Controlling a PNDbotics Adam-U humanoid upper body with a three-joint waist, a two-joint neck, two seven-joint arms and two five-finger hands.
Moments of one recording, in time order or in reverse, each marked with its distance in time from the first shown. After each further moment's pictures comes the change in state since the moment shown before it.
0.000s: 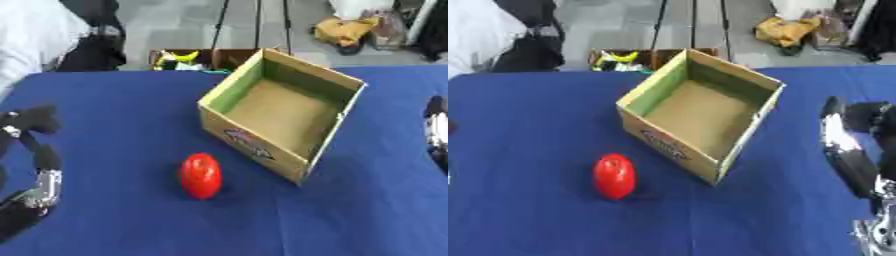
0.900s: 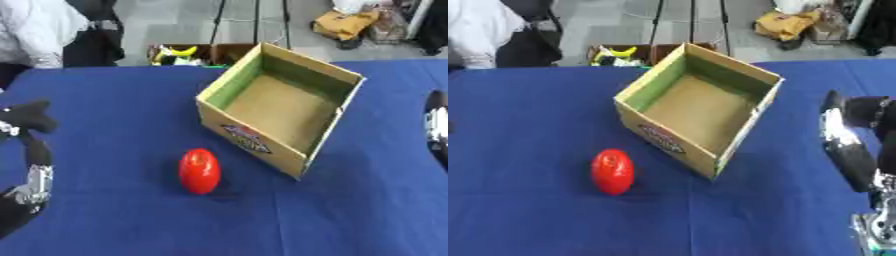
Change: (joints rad) left arm 0.005 0.000 -0.006 0.000 0.100 0.010 -0.033; right arm 0.000 0.000 -0.006 0.000 0.002 0.009 -0.004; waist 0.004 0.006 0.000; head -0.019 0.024
